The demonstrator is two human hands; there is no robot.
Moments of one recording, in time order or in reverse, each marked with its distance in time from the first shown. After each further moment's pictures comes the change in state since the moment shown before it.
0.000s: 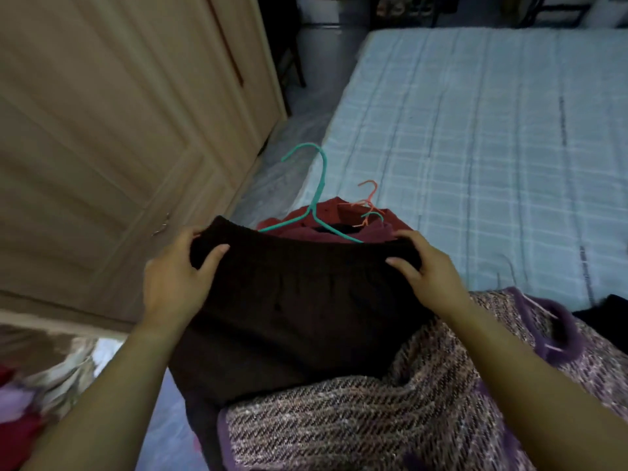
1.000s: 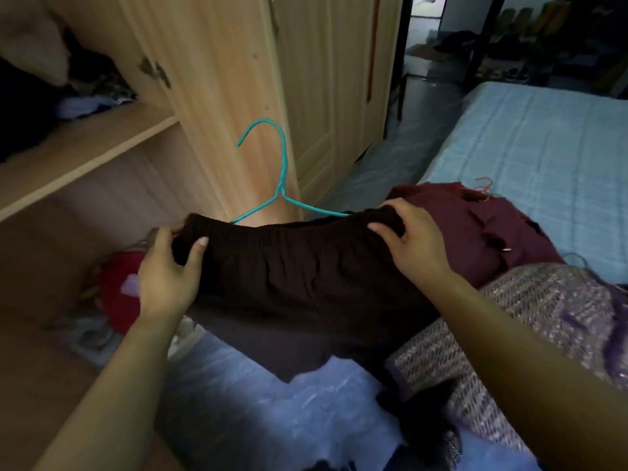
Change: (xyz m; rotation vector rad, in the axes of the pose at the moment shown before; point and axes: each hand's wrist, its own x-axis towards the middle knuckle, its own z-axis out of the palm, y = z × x) left_hand -0.310 -0.329 -0.308 -0.201 0.313 -0.329; right_hand -0.267 -0.365 0.221 -0.058 0.105 -0.435
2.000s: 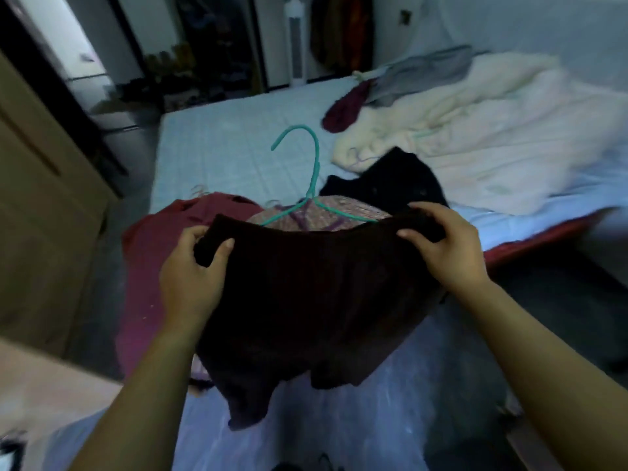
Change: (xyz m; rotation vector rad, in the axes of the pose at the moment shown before) left_hand -0.302 0.307 0.138 -0.416 -0.629 0.643; right_hand -0.403 0.056 -0.379 -0.391 0.703 0.638
